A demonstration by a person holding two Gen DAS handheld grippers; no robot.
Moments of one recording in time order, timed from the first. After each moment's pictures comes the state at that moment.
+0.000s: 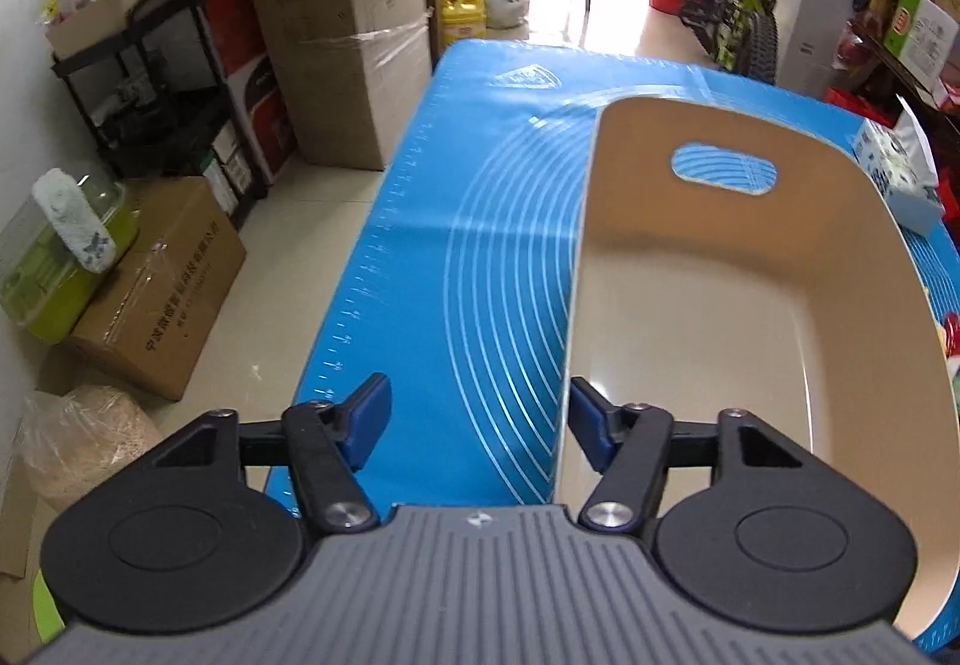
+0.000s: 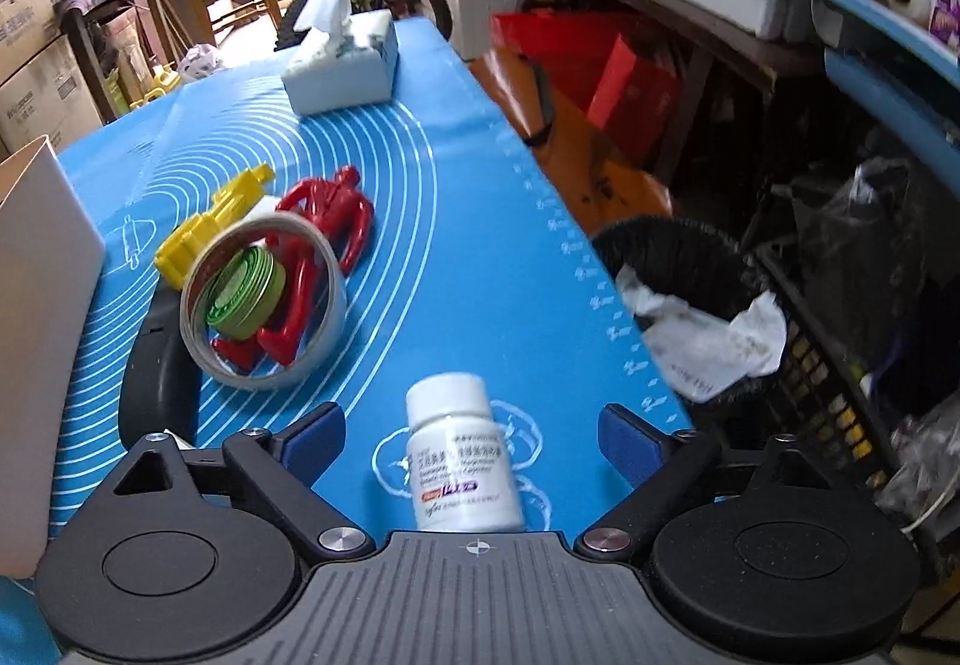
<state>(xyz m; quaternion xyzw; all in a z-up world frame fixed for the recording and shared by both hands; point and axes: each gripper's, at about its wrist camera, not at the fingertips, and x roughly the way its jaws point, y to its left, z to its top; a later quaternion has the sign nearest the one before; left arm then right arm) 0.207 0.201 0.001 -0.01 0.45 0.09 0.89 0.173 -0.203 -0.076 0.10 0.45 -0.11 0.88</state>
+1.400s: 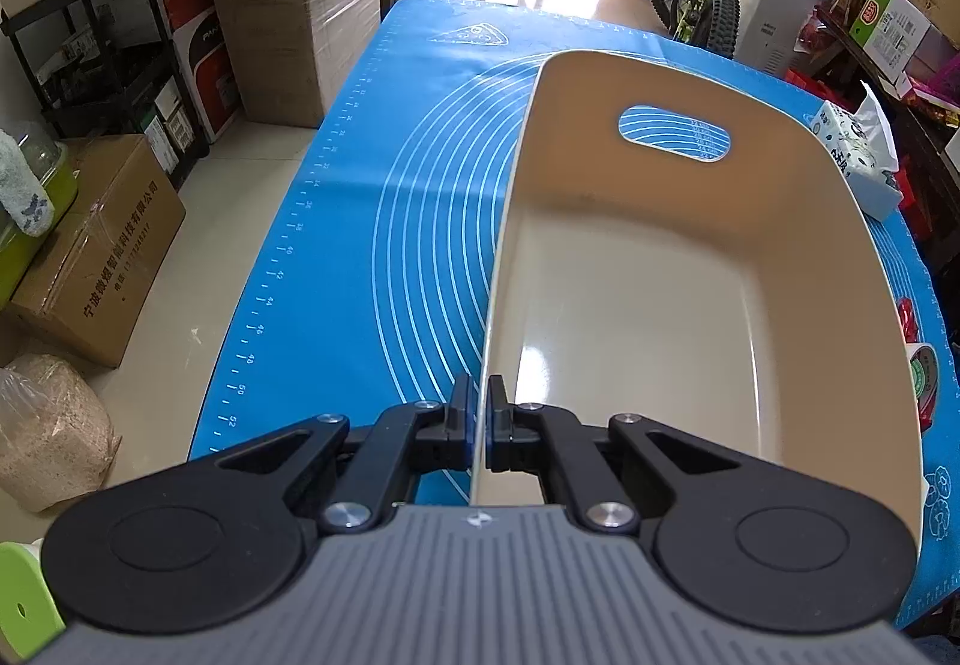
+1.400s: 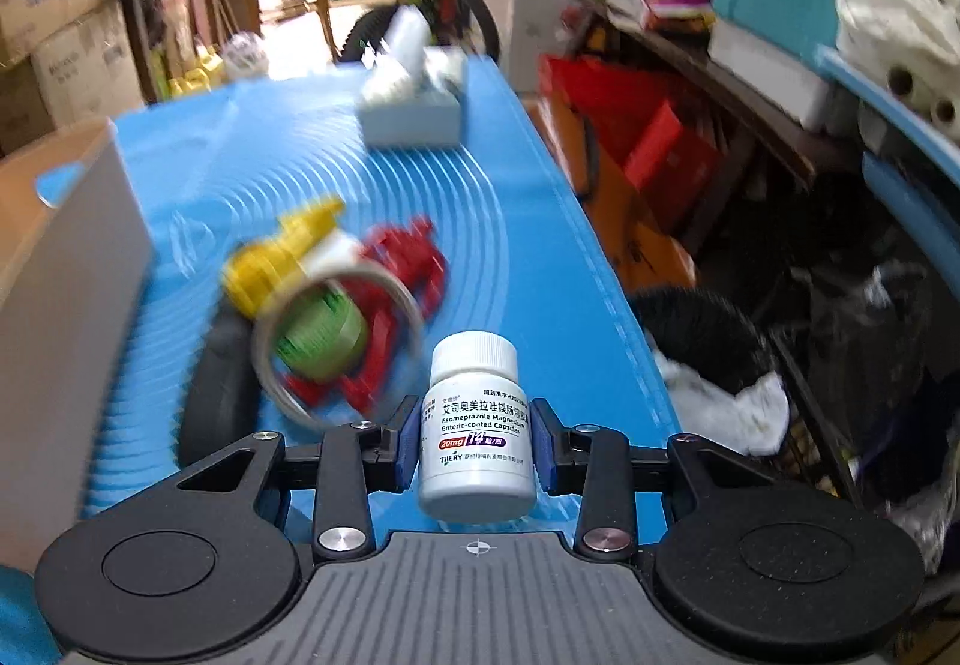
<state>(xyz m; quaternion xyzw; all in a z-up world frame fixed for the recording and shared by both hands) 0.219 0.198 -0.015 -0.06 0.48 0.04 0.87 0.190 -0.164 -0.036 0.03 0.42 -0.08 0.90</state>
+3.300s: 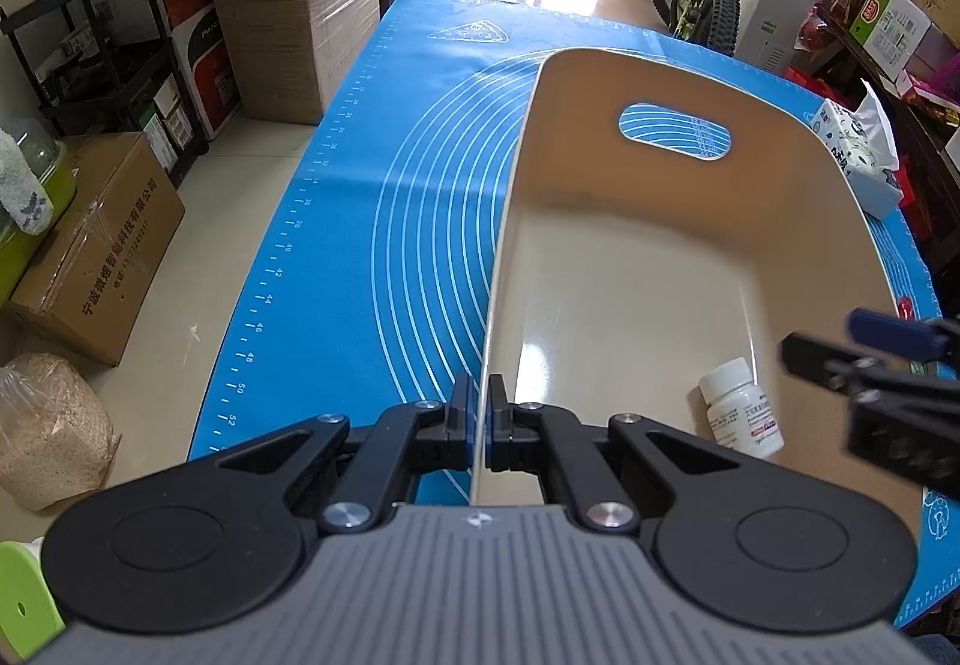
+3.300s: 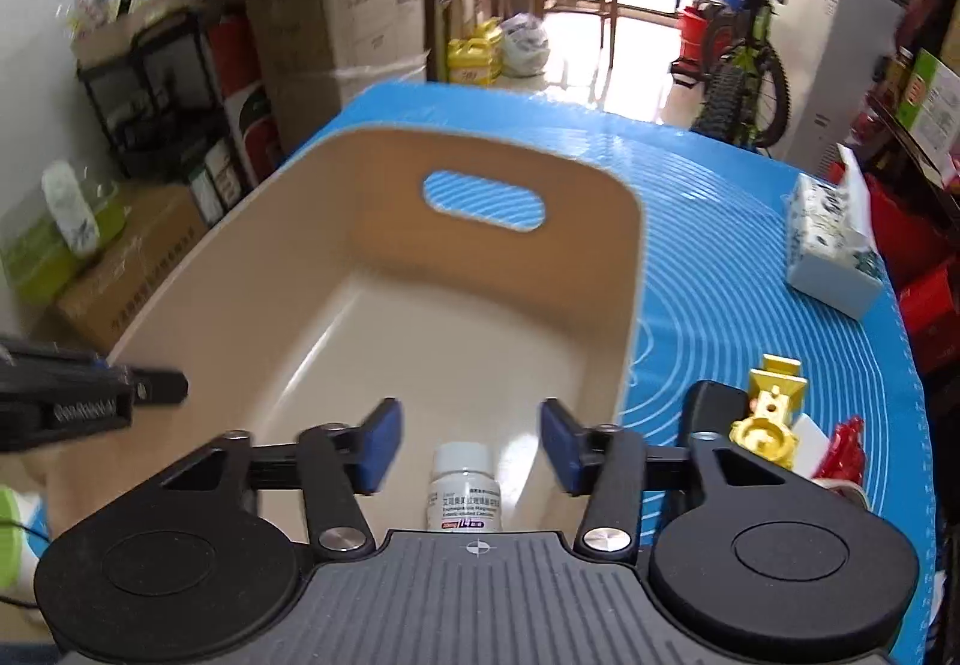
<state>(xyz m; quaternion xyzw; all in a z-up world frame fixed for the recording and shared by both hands) 0.218 0.198 -0.017 -0.06 0.49 0.04 0.87 0.253 0.045 0.009 -0.04 0.42 0.15 0.89</state>
